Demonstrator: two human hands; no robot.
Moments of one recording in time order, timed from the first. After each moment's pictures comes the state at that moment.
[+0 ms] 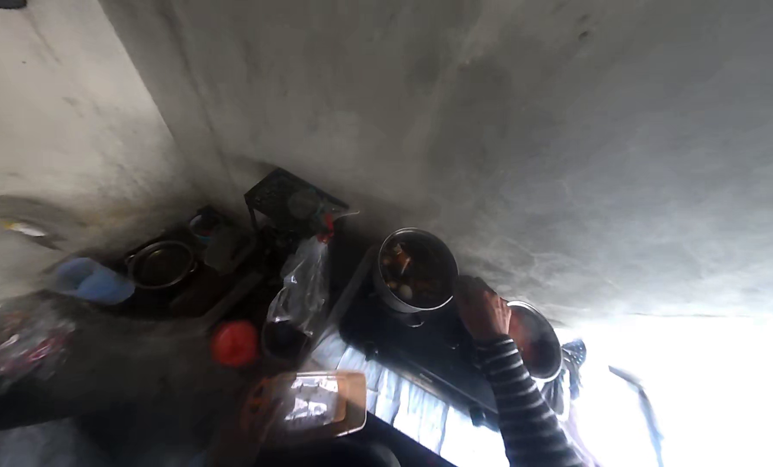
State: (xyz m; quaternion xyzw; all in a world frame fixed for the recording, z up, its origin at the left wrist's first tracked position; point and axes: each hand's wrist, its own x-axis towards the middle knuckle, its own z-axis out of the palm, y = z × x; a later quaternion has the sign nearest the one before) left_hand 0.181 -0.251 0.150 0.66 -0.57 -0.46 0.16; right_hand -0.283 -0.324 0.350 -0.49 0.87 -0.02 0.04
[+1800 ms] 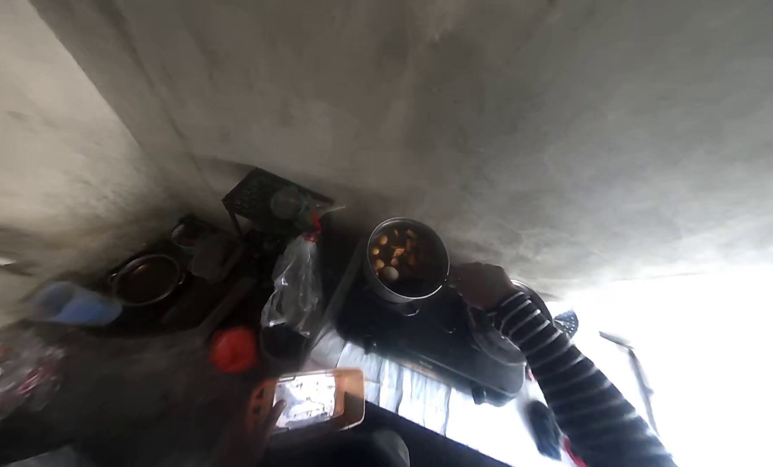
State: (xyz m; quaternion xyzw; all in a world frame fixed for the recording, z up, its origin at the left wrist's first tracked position) left_hand 0.180 -0.264 0.144 0.64 -0.61 -0.43 0.15; right_hand -0.311 -0.347 0.382 -0.59 0.76 0.25 0.14
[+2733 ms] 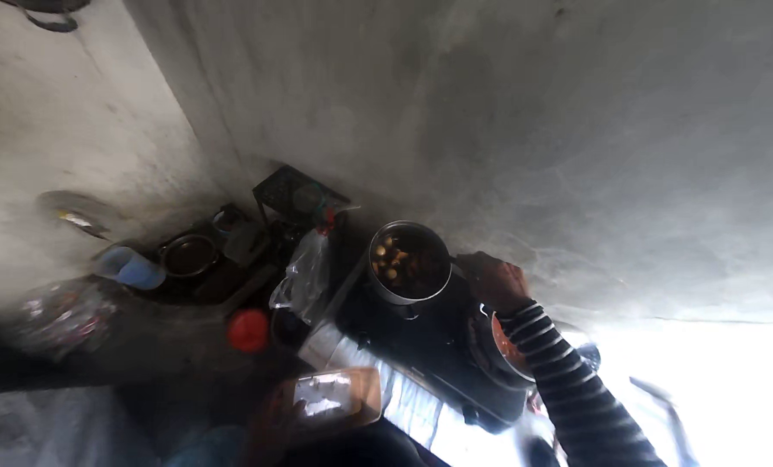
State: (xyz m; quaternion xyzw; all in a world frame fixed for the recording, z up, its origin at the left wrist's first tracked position) left_hand 0.099 -0.189 0.172 0.69 -0.55 -0.43 0.18; right_hand -0.357 -0.338 0.394 -0.64 0.76 0.06 0.07
